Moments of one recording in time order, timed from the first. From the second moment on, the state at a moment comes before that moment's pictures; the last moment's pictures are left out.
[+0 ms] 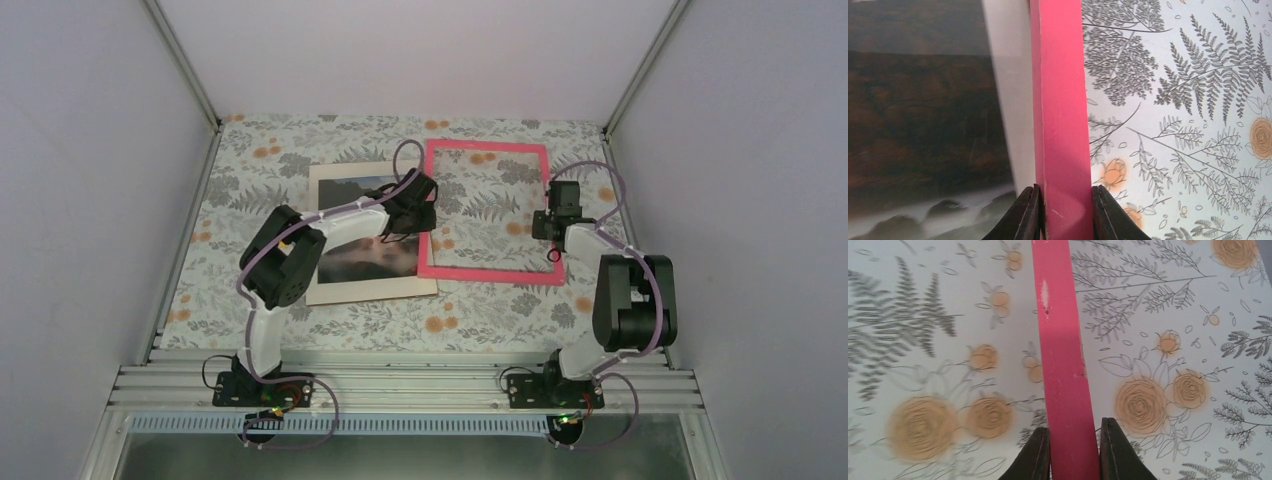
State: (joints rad) left arm -0.71 2.02 1.42 -0.33 -0.03 -0.75; right arm 0.02 1.56 0.83 -0.19 0.21 0.06
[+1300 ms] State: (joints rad) left arm -0.79 2.20 1.62 -0.30 0.10 -0.80; right arm -0.15 1.81 1.03 -0.09 0.17 -0.01
